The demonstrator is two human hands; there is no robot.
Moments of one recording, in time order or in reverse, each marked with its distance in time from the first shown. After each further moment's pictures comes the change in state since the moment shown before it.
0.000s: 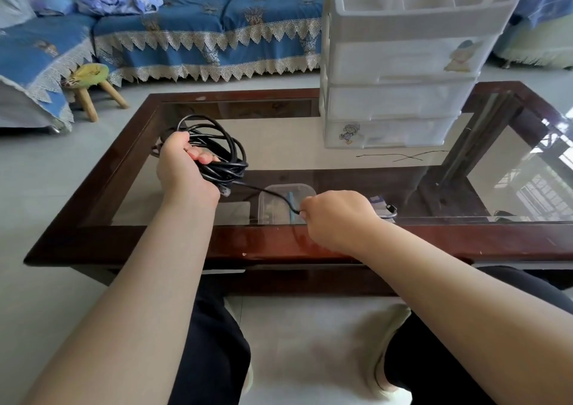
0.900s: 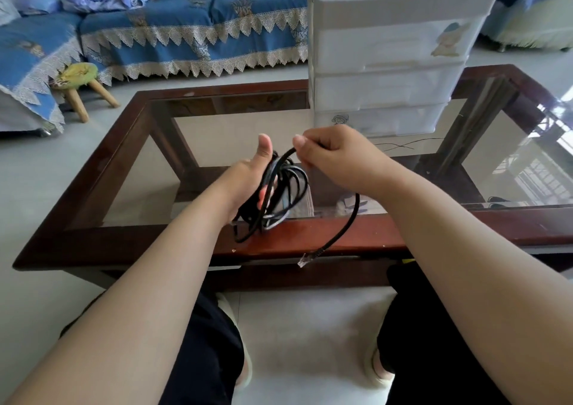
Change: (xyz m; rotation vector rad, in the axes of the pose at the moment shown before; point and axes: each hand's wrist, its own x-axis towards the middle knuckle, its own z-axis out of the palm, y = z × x) left_hand -0.021 -0.051 0.004 1.271 -0.708 -0.170; right_hand -0.003 0.037 -0.054 0.781 0.277 -0.129
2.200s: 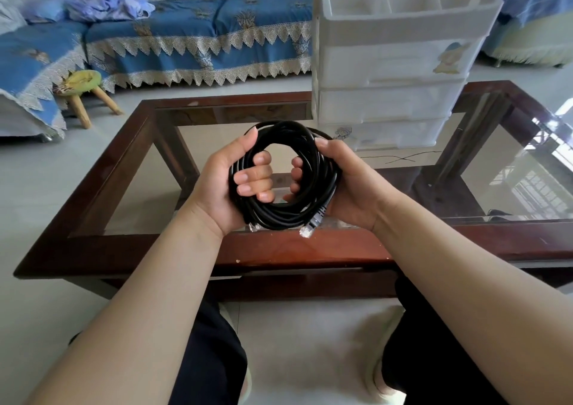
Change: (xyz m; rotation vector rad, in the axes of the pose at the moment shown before) left_hand -0.016 0.012 -0.023 -0.960 -0.395 0.065; right_hand 0.006 0.021 0.025 1.328 -0.312 0.291
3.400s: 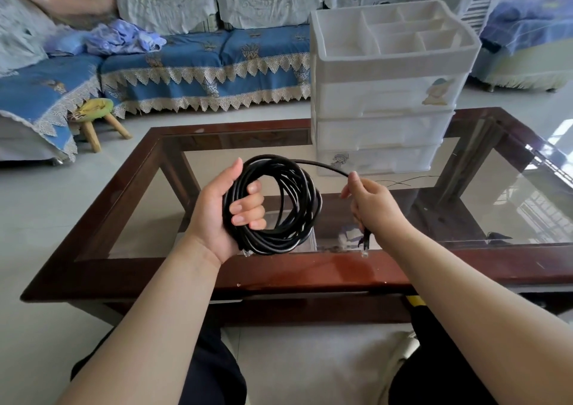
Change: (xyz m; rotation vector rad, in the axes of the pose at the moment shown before) left_hand -0.010 -0.002 0.001 0.056 0.039 0.127; right_hand -0.013 -0.001 -0.044 -0.675 0.784 -0.142
